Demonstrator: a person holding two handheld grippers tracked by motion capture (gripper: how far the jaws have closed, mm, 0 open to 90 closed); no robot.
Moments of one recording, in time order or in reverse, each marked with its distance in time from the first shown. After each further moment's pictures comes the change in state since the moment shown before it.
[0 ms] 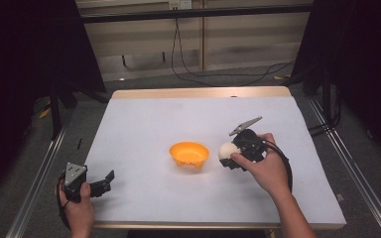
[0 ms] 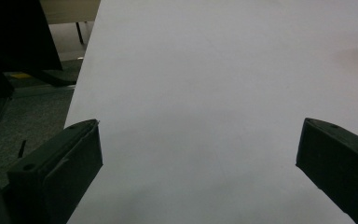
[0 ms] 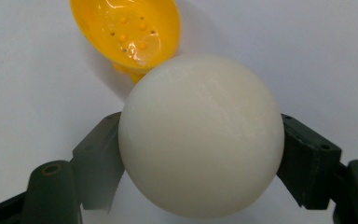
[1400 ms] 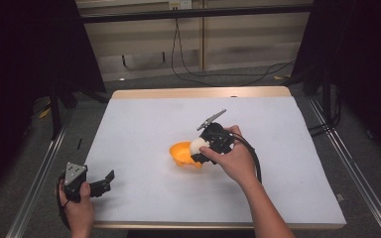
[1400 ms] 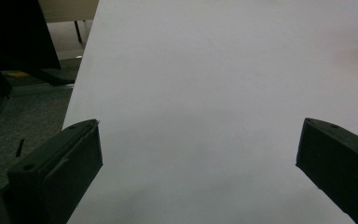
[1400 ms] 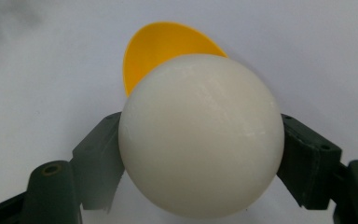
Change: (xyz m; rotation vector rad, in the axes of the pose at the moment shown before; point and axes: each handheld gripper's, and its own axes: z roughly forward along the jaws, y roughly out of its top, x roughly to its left) left arm 0.001 0.000 0.000 0.003 -0.005 -0.004; right arm 0.034 0.059 0.045 -0.003 0.090 -0.066
